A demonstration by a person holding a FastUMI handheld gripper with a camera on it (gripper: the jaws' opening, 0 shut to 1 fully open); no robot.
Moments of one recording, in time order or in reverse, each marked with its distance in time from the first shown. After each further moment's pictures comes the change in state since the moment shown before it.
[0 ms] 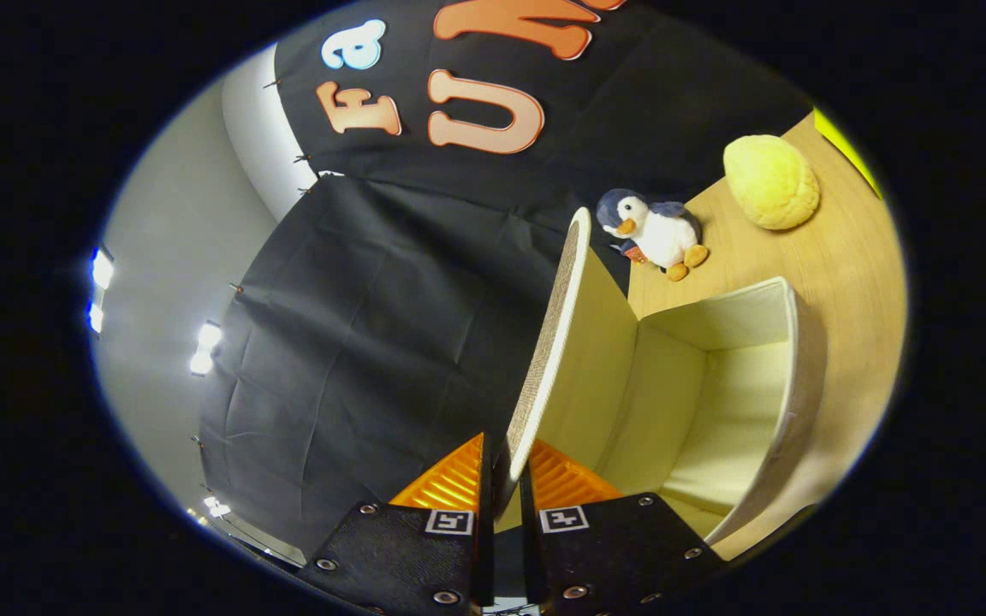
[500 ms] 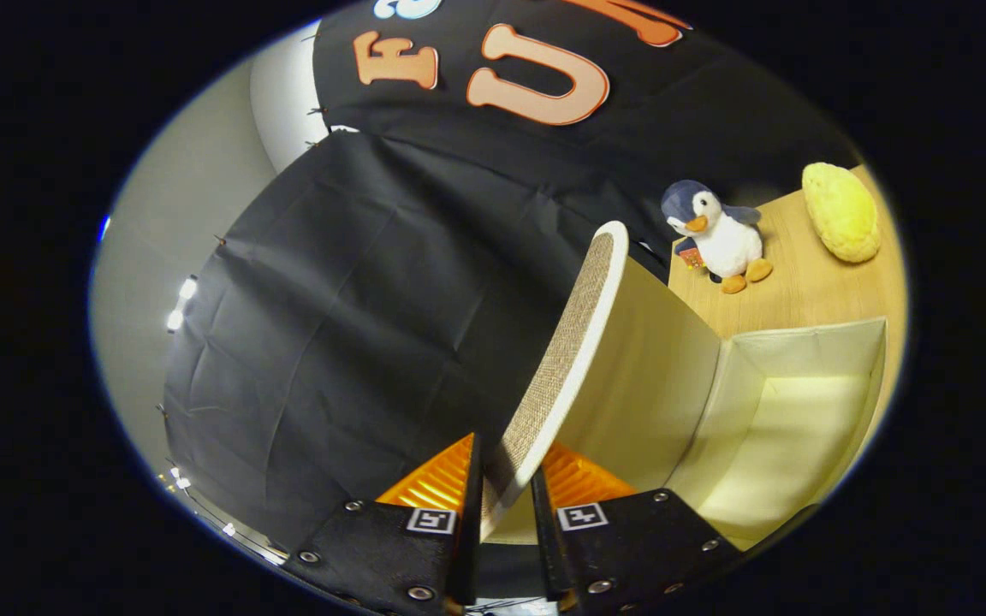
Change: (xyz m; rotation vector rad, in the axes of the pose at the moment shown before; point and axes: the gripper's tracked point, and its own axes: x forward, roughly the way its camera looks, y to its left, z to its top) arm 0.104 0.034 -0.011 -0.162 0.066 -0.066
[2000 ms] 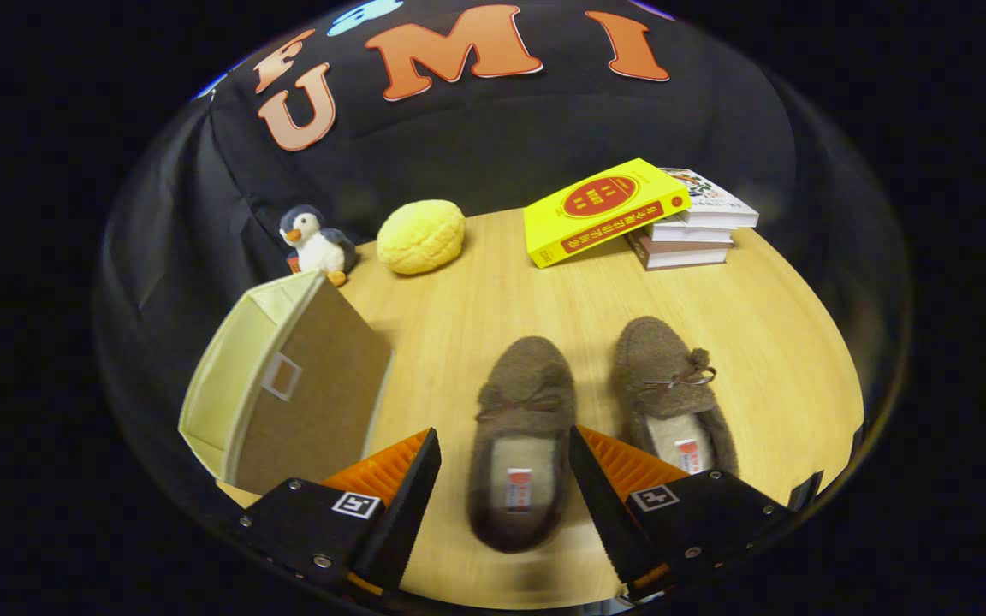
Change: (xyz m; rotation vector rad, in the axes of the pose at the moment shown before) arm -0.340 -0.346 -0.086 -0.136 -0.147 -1.080
